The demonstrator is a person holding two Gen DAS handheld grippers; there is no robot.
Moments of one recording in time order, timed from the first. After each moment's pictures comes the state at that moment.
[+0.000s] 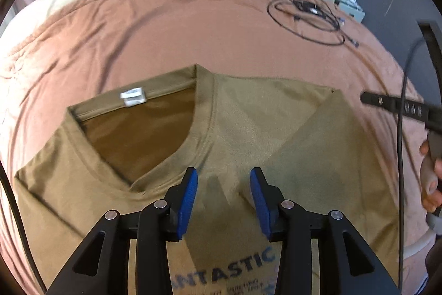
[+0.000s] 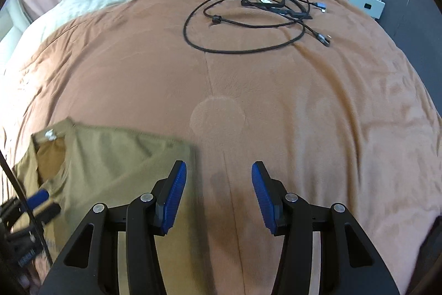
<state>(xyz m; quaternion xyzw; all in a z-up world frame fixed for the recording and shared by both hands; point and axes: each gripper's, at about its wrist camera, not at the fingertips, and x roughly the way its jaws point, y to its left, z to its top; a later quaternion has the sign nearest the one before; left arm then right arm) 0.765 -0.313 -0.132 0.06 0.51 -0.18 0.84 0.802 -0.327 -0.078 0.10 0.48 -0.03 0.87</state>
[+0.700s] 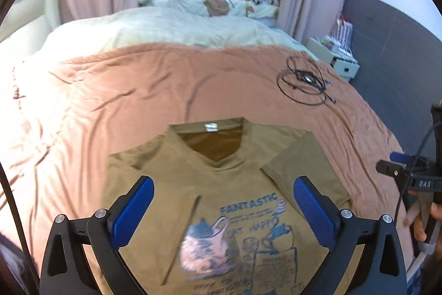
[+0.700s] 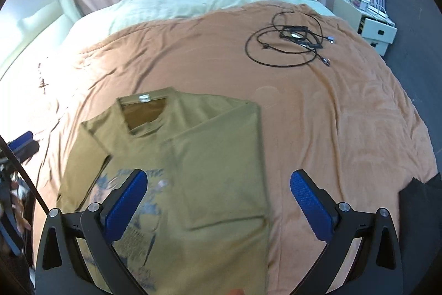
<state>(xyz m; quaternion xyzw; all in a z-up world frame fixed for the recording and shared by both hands) 0.642 -0.182 0.025 0.00 0.40 -0.15 0.90 0.611 -0.287 0.052 0.08 0.43 0.05 0.90</state>
